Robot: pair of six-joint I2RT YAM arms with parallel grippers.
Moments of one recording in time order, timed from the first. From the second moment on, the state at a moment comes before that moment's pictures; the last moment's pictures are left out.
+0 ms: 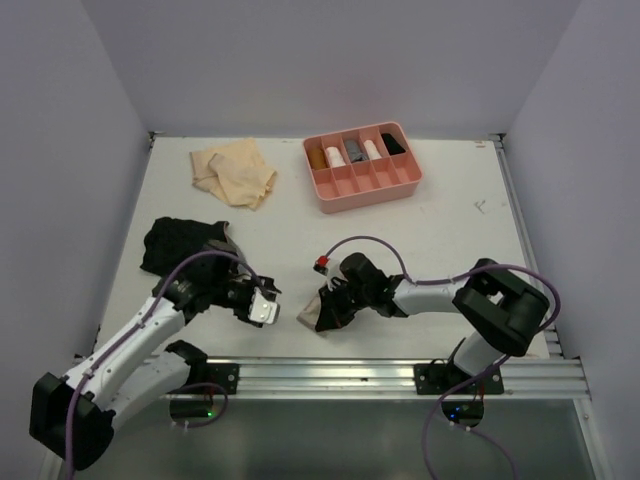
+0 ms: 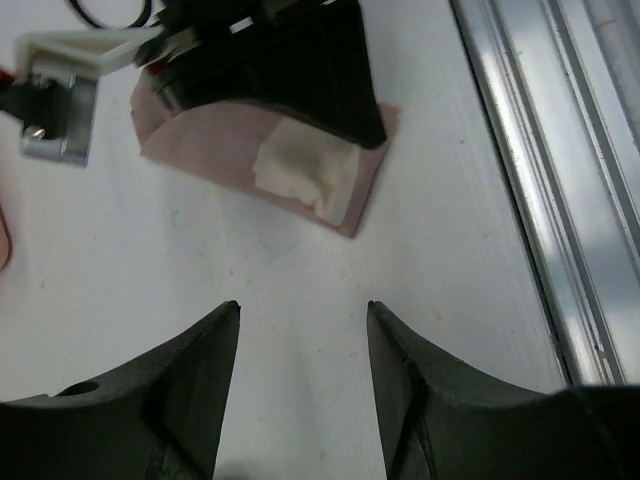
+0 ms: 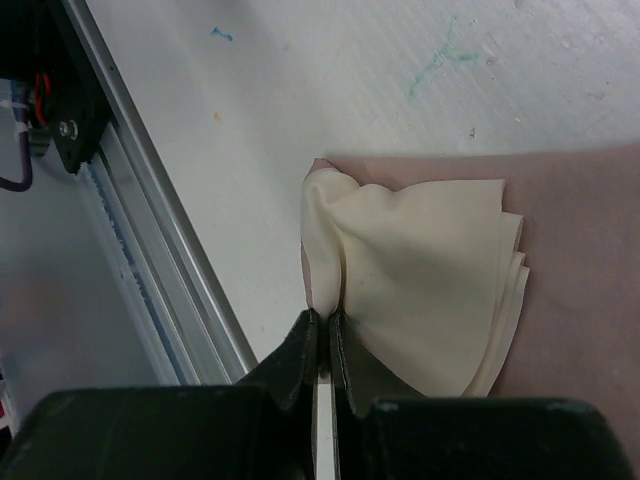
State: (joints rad) left arm -0.40 0.93 0.64 -0.70 0.82 1.22; right arm 0.91 1.59 0.61 0.17 -0.50 0.43
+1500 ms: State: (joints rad) left arm -0.95 1.31 0.51 -0.22 0.46 1.22; right arm 0.81 1.55 0.58 0.18 -0.61 0.47
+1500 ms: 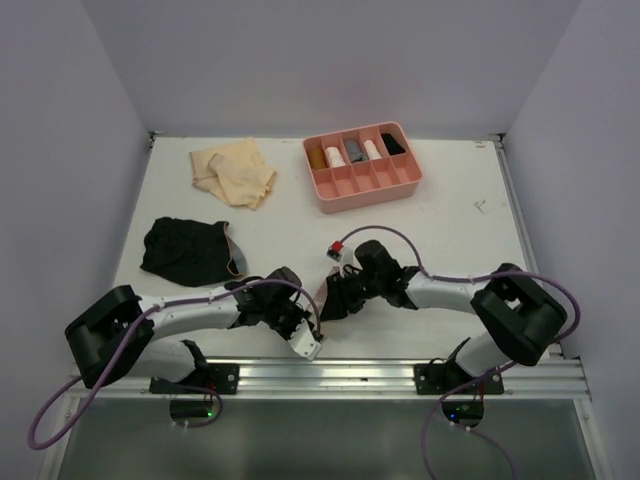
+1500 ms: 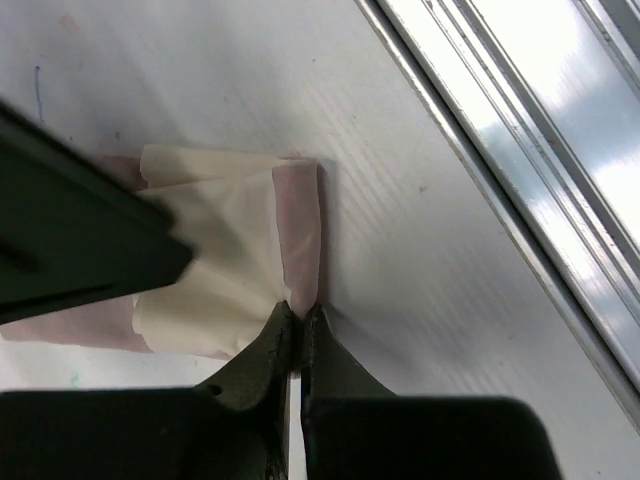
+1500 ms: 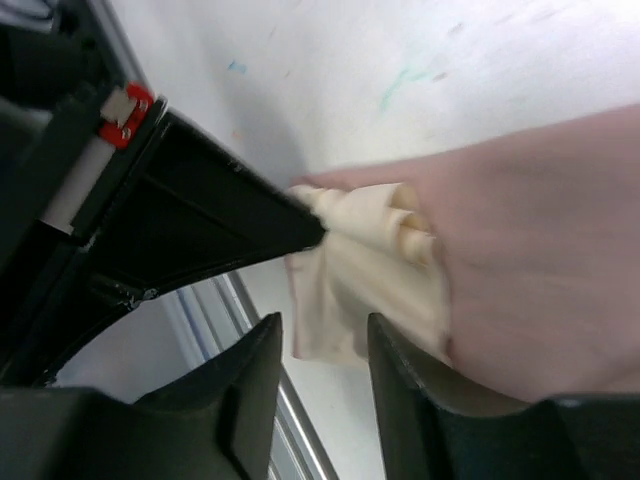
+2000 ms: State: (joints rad) left arm -0.90 1.56 0.81 -0.55 0.53 0.90; right arm 0.62 1.10 0.87 -0.29 -0.13 0.34
